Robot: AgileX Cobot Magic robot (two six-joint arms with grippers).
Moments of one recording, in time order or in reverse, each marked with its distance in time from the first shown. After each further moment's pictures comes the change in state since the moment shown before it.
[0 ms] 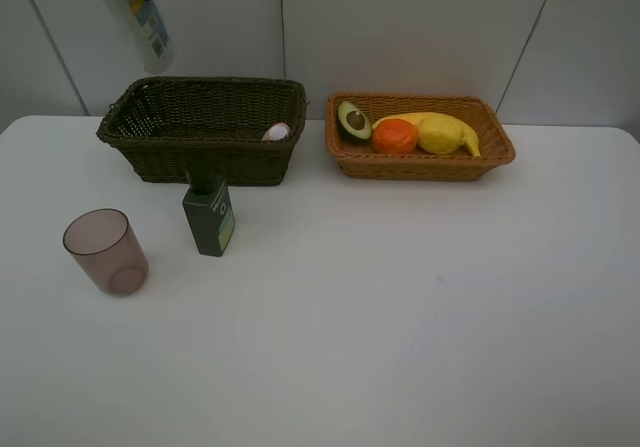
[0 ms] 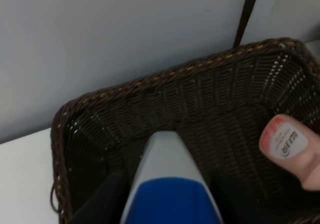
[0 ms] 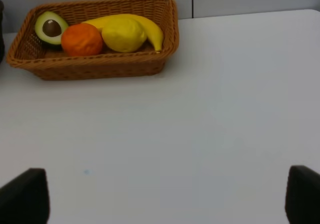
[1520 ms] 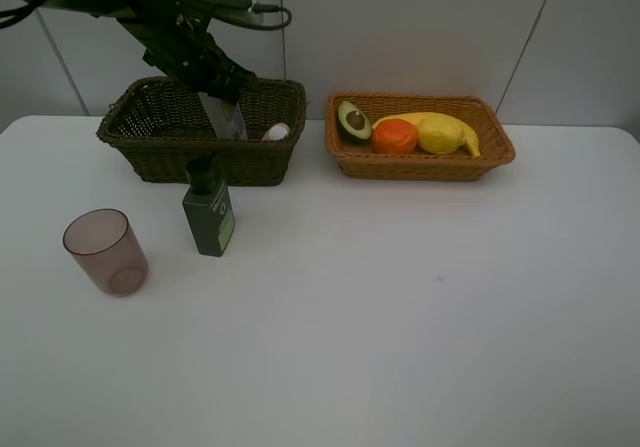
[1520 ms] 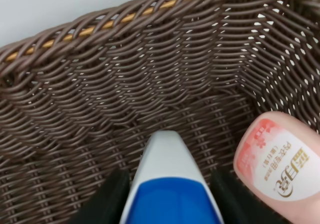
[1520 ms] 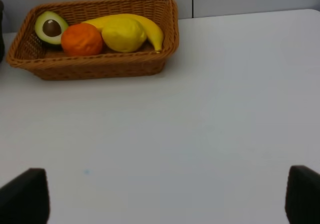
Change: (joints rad) left arm -0.074 0.360 0.000 -0.062 -0.250 0.005; right arm 0.000 0.000 0.000 0.000 0.000 0.000
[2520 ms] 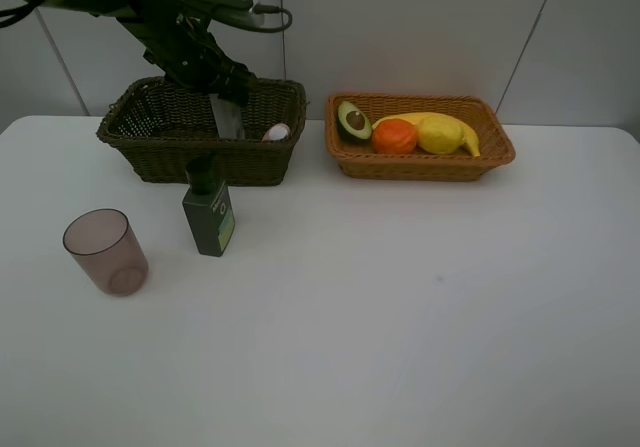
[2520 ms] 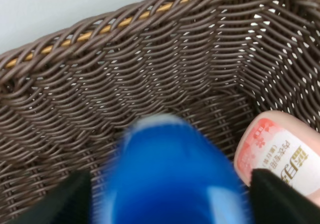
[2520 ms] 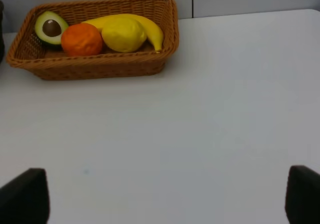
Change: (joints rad) left arm 0.000 0.000 -0.002 -0.003 0.000 0.029; right arm 0.000 0.000 0.000 0.000 0.000 0.000
